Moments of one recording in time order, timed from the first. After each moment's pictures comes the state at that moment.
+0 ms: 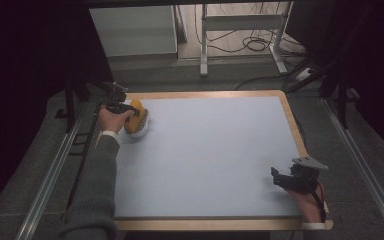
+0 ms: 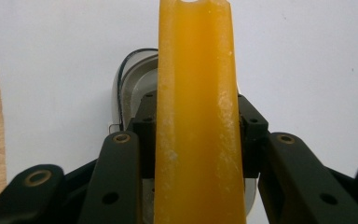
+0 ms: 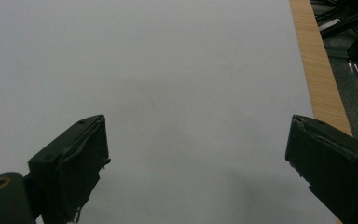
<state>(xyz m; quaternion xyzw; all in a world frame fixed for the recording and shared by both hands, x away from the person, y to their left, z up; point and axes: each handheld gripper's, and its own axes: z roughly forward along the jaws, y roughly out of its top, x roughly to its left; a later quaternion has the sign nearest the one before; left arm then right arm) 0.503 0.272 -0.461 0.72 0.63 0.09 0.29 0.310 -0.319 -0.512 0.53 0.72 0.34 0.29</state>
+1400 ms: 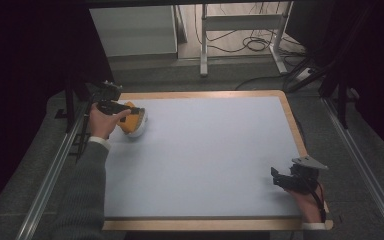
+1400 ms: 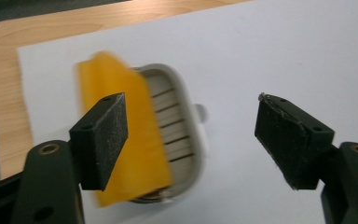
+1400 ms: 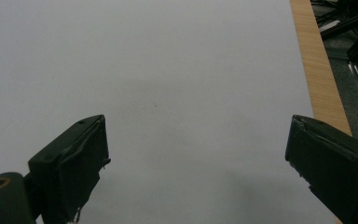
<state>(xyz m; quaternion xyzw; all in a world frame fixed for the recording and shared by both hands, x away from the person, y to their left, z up) 0.459 0.269 -0.417 0.75 0.56 0.13 0.33 0.309 -0.317 -0.511 0.53 0.72 0.34 0.29</state>
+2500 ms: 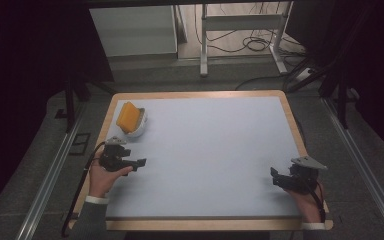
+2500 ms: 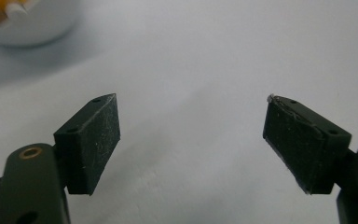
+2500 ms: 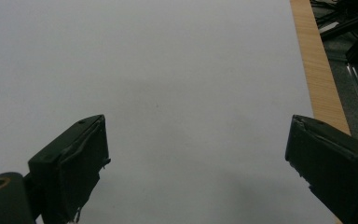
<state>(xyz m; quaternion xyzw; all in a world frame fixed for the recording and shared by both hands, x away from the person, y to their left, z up) 0.328 0.249 -0.508 0.79 0.49 0.10 0.37 0.309 -0.315 -0.511 0.53 0.72 0.33 0.29</state>
